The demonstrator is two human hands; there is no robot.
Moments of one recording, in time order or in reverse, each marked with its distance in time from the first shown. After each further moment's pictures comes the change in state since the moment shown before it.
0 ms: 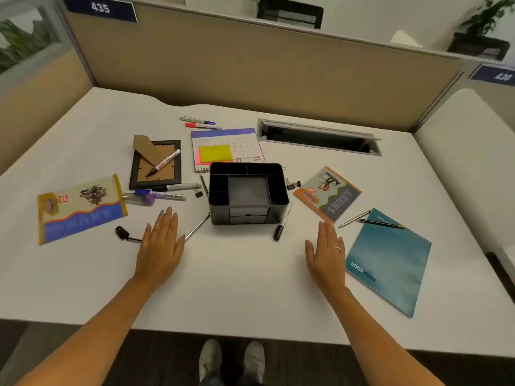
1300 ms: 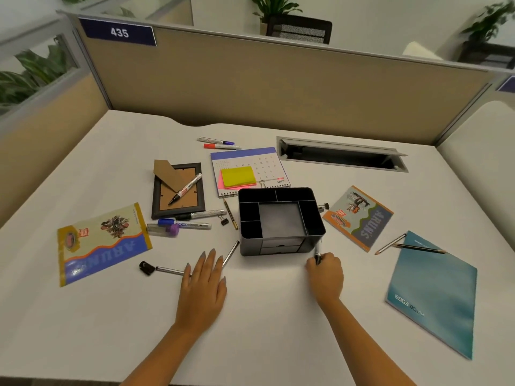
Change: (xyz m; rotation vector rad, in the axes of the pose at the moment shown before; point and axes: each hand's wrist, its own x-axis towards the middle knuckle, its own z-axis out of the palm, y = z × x) left_hand 0.002 0.000 0.031 0.001 -0.100 0.022; right_hand 0.044 -0.086 0.055 0.293 0.020 0.500
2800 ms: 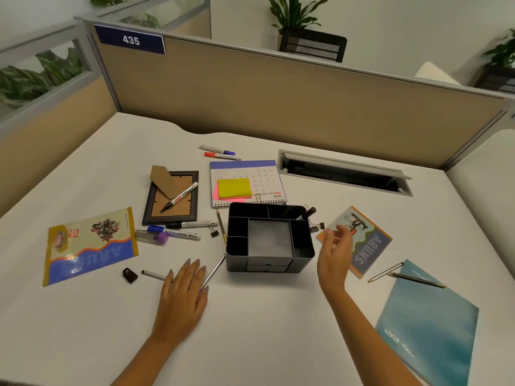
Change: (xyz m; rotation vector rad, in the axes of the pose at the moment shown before) left_hand 0.009 0.004 -0.004 -0.056 0.023 -0.055; right_hand 0.059 -0.052 -0.052 0.578 0.140 -0.232
